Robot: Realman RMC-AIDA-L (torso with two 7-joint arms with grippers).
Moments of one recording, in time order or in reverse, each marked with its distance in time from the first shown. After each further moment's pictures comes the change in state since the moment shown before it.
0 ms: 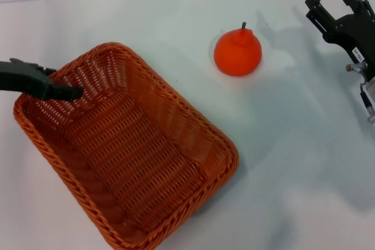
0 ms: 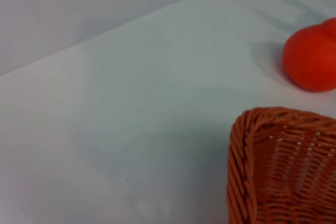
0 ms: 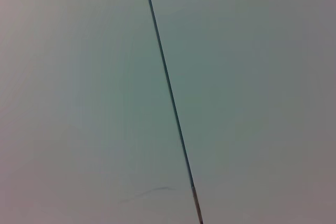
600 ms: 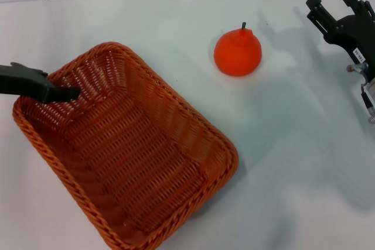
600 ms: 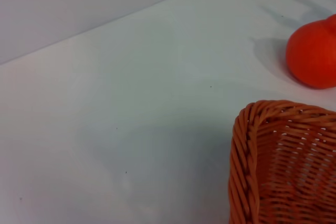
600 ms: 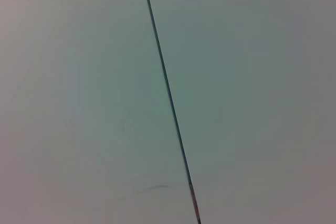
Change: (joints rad) left arm 0.009 -0.012 -0.002 0.006 0.010 -0.005 -0.013; right arm -0.001 -0.001 0.000 0.003 0.000 0.001 0.000
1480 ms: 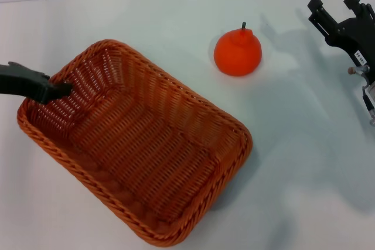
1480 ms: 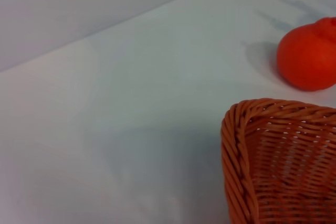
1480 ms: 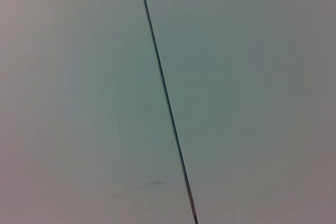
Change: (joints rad) left arm 0.021 -0.027 0.005 0.099 0.024 0.051 -0.042; right arm -0.007 0.000 0.001 0.002 0.000 0.003 0.000
